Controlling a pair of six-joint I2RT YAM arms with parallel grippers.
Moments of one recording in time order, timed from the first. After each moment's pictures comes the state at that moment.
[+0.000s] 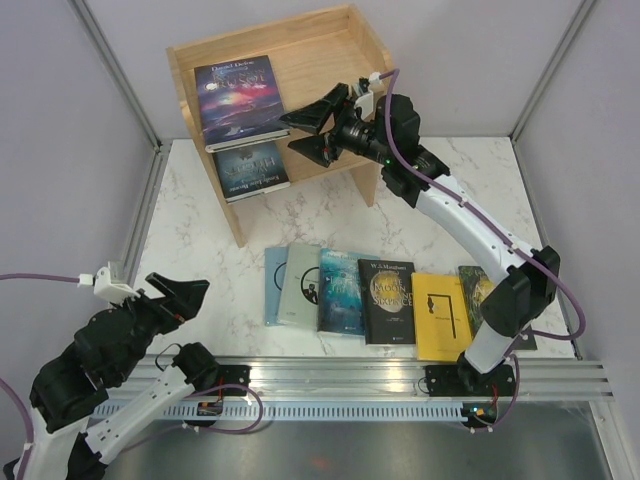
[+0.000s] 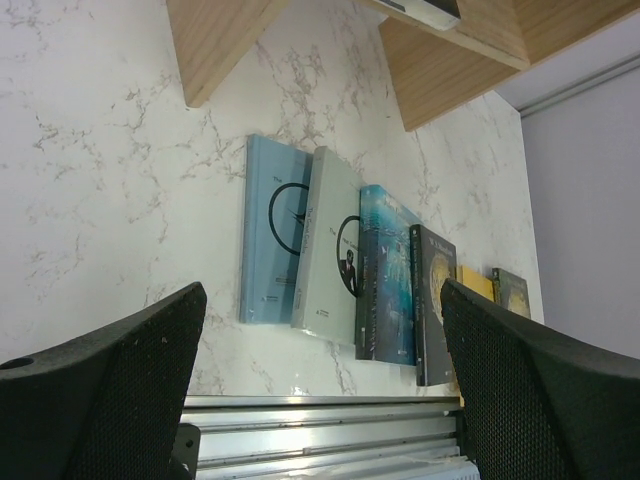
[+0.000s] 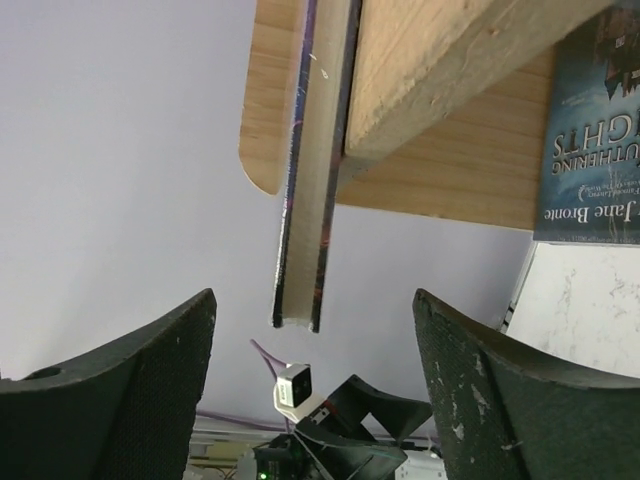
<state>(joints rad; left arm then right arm) -0.76 0.20 1.01 -1.17 -0.52 -0.92 0.61 1.71 1.74 0.00 -0.44 1.38</state>
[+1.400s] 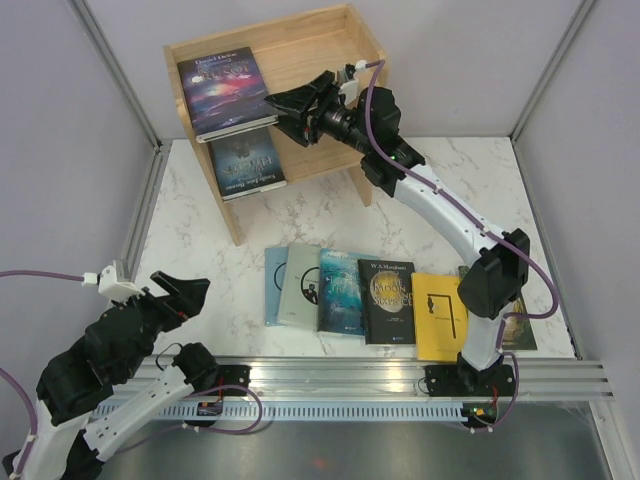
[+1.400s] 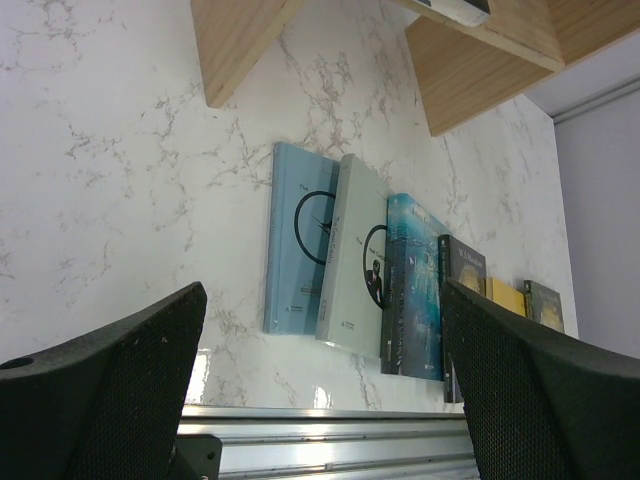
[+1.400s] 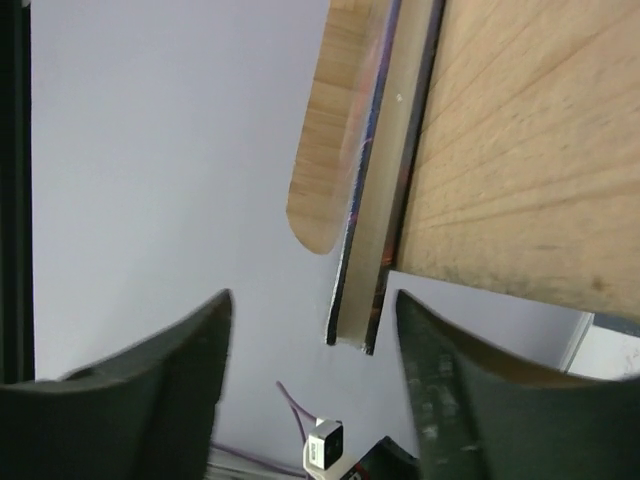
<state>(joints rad) -0.80 0.20 0.96 -1.17 -0.60 -0.92 0.63 1.88 1.90 0.15 -0.38 1.44</state>
